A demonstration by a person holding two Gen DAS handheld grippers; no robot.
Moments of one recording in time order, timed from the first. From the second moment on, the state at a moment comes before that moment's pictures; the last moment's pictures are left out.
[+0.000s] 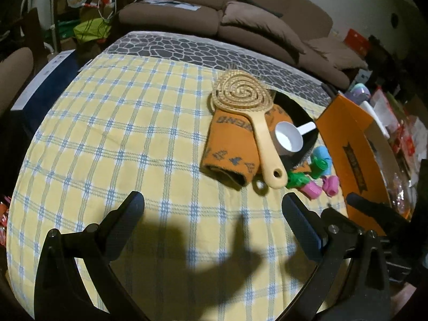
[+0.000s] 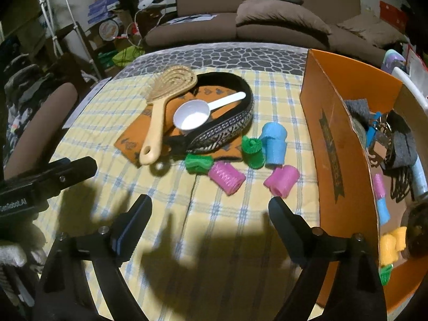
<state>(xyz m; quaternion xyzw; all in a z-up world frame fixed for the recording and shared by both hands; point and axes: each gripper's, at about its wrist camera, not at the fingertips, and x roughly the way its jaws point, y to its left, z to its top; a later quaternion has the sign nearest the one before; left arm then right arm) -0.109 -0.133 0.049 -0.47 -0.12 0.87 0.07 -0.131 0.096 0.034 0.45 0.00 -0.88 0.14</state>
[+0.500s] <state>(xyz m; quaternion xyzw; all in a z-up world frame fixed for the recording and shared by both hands) -0.154 -0.120 0.027 -0.47 -0.10 0.87 0.08 -0.164 0.094 0.005 0.46 0.03 -0.88 0.13</state>
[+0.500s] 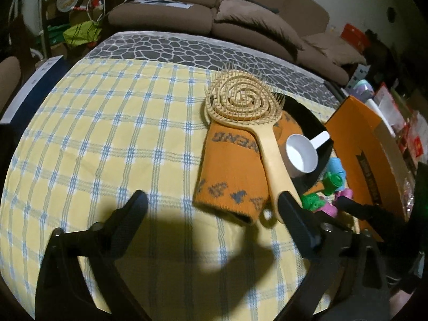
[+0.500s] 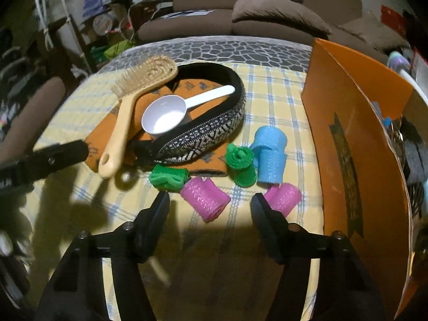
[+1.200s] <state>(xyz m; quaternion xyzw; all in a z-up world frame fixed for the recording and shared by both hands) -0.170 -0.107 0.009 -0.47 -0.08 0.87 0.11 -0.171 0.079 -0.004 0.45 0.06 -0.87 0.16</state>
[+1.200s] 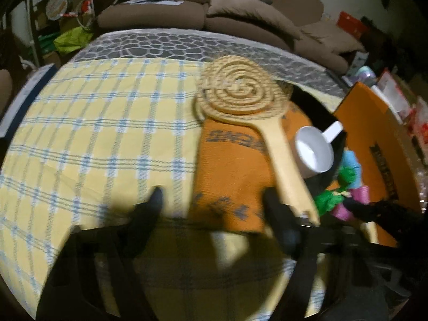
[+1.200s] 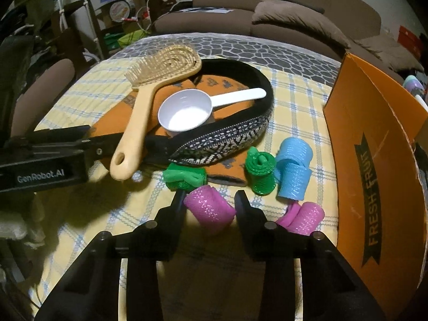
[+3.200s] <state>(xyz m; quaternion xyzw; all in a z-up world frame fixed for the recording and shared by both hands) -0.133 -0.016 0.066 -0.42 -0.02 0.87 0.27 -0.155 0.153 0.086 0.37 -0.10 -0.90 0.19</state>
